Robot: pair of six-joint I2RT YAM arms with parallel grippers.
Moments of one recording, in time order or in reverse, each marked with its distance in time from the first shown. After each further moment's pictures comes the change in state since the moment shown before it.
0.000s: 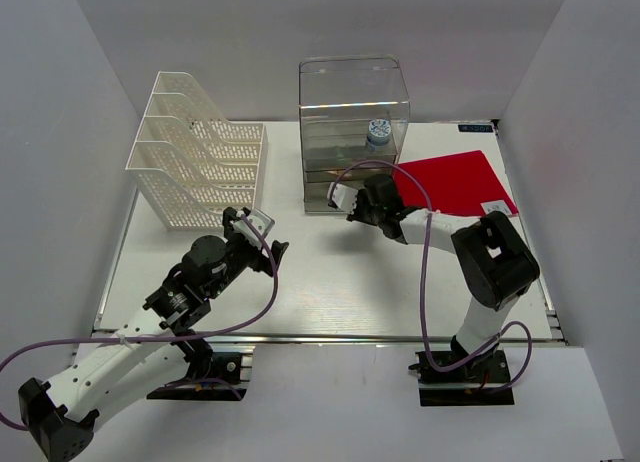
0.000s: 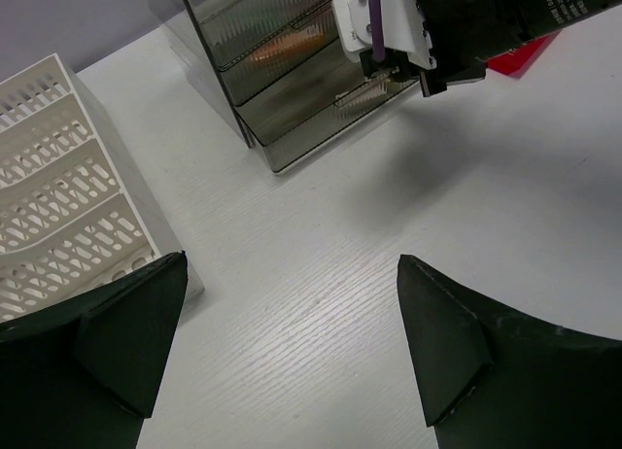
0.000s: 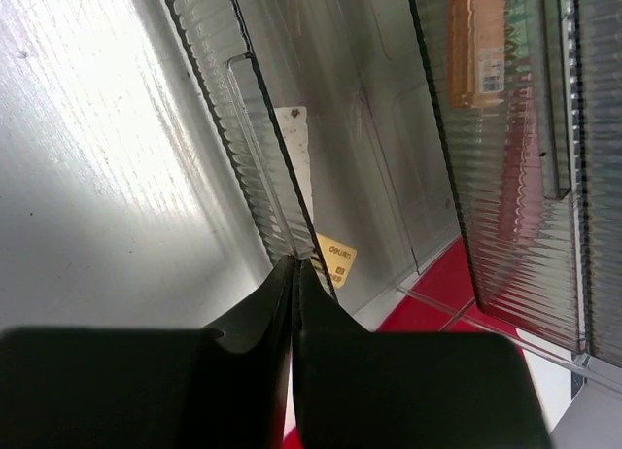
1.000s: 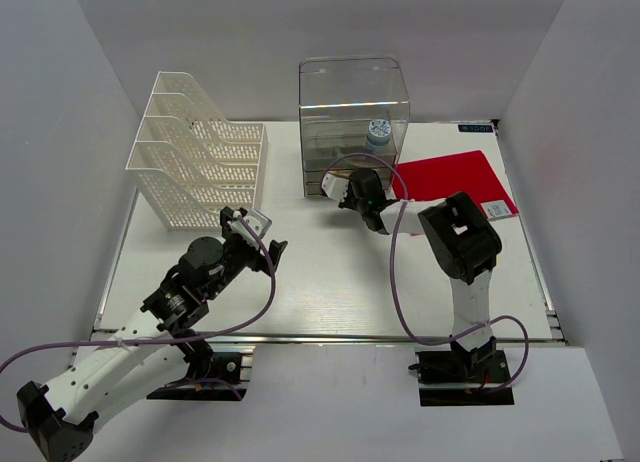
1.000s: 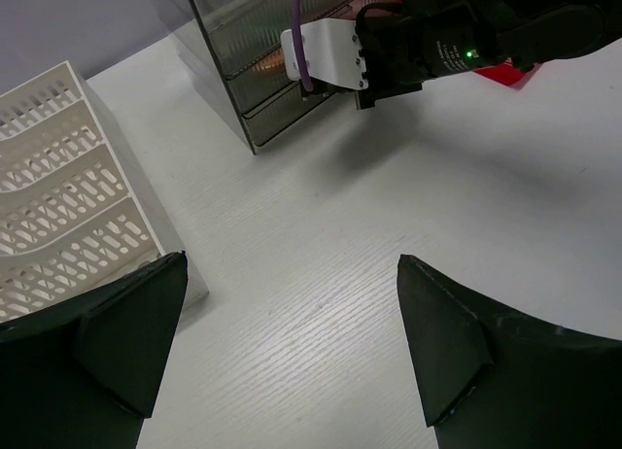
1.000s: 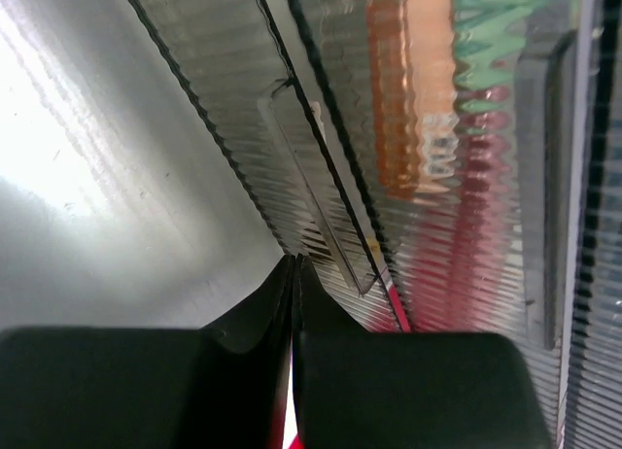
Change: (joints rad) left arm 0.000 -0.020 0.000 0.001 -0.008 0.000; right arm -0.001 0.270 0.182 0.154 0.218 -0.056
